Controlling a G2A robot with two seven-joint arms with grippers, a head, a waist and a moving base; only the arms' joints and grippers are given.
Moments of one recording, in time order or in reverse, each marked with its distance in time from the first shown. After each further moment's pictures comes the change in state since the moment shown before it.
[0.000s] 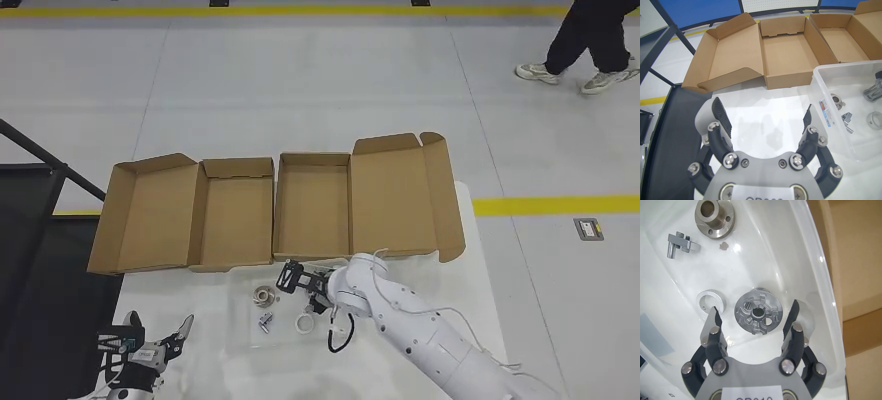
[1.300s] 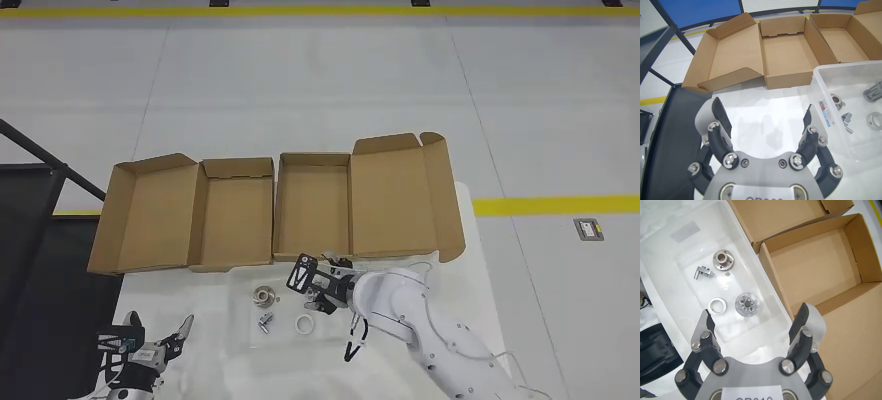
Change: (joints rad) left arm 0.000 0.000 0.000 0.000 0.000 0.000 0.000; right arm -0.228 0.165 0.224 -0.507 -0.105 -0.031 -0.028
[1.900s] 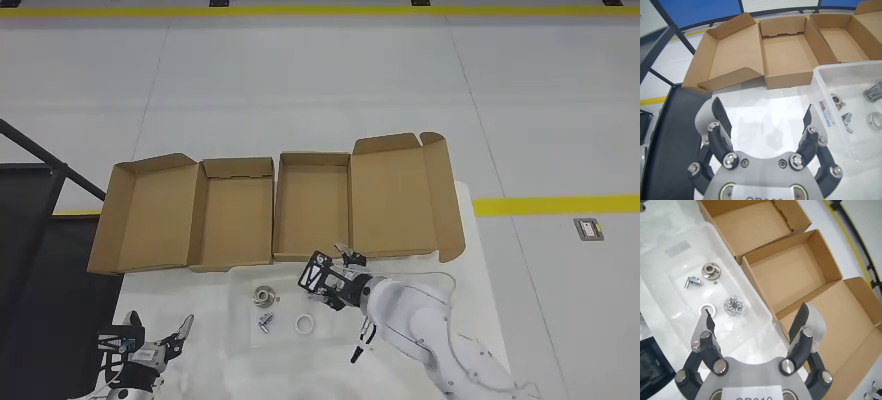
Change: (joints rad) left arm 0.000 0.000 0.000 0.000 0.000 0.000 0.000; right arm -0.074 0.027 0.065 -0.128 -0.094 0.063 -0.019
